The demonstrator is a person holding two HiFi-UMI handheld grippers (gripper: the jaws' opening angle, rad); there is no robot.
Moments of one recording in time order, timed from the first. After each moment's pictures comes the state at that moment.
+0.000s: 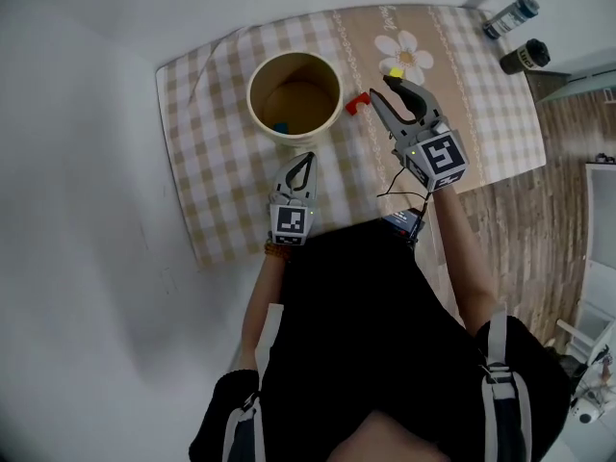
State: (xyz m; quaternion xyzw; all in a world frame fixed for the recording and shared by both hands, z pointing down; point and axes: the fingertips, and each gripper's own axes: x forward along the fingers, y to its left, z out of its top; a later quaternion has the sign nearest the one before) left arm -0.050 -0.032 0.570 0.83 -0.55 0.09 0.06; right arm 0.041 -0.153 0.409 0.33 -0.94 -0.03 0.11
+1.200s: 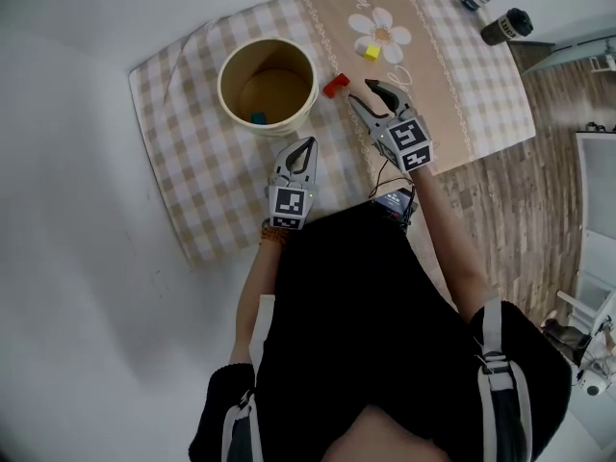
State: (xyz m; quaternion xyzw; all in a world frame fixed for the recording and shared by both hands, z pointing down) left arm -0.002 -0.042 0.586 0.86 -0.50 0.10 0.09; right arm 0.077 -0.149 0.531 0.36 -0.91 0.05 0.22
